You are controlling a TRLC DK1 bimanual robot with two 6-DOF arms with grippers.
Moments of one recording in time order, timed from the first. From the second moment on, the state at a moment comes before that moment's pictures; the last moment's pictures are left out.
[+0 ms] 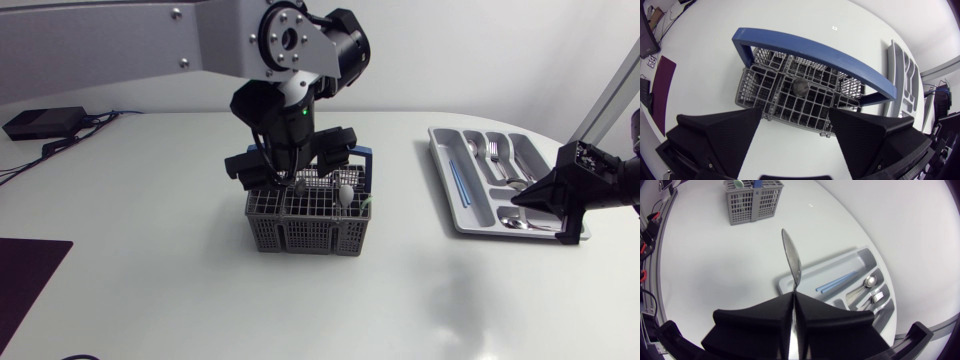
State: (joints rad) left arm -0.77 1.92 1.78 -1.13 -0.30 -1.01; right arm -0.46 1.53 1.02 -0.69 -0.60 -1.44
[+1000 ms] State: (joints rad) left arm -0.82 2.00 1.81 -1.15 -0.42 -0.84; right arm -0.55 1.90 1.17 -0.42 -0.18 -1.74
